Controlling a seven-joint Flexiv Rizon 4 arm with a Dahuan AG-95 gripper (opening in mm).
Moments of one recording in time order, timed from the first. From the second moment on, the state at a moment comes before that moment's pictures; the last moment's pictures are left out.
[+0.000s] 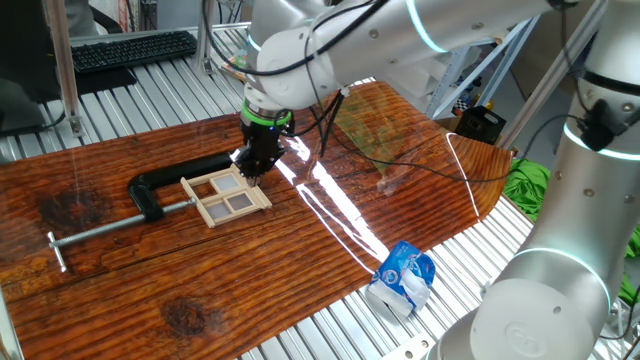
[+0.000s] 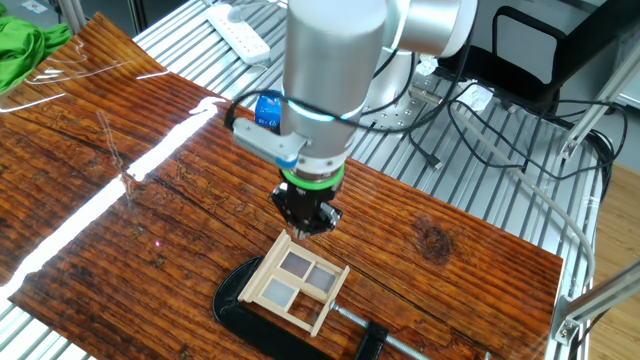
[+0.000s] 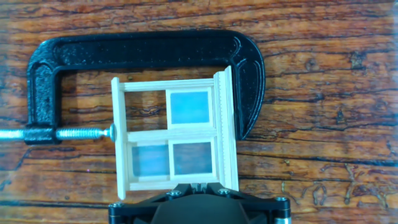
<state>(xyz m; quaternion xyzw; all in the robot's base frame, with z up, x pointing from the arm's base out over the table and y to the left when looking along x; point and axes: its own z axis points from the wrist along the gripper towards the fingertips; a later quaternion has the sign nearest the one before) 0.542 0.067 0.077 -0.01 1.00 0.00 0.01</state>
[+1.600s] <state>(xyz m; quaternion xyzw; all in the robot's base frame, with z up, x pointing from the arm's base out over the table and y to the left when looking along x) 0.549 0.065 0.071 0.01 1.00 0.00 0.00</state>
